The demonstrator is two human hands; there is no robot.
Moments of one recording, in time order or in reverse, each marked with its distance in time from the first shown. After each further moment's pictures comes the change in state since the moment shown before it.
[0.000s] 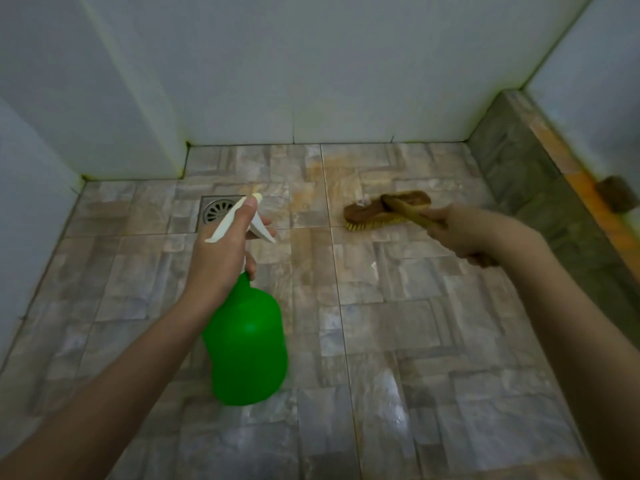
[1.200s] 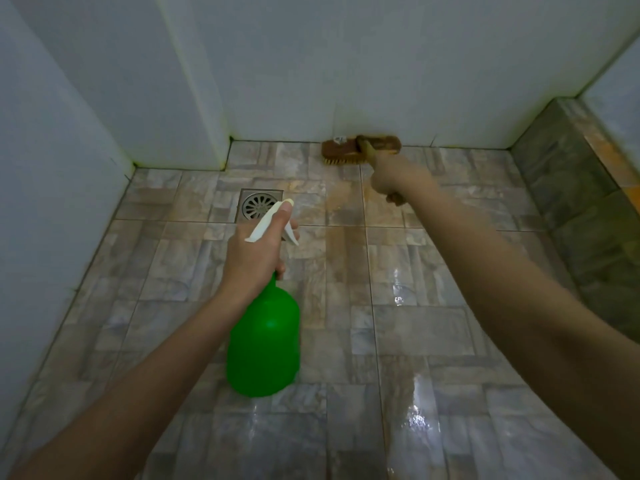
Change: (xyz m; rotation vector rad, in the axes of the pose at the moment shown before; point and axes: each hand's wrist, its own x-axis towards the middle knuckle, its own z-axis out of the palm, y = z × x) left_hand 0.015 -0.034 -0.019 0.070 0.062 -0.025; right_hand 0.074 -0.155 -0.009 0.088 0.113 -0.170
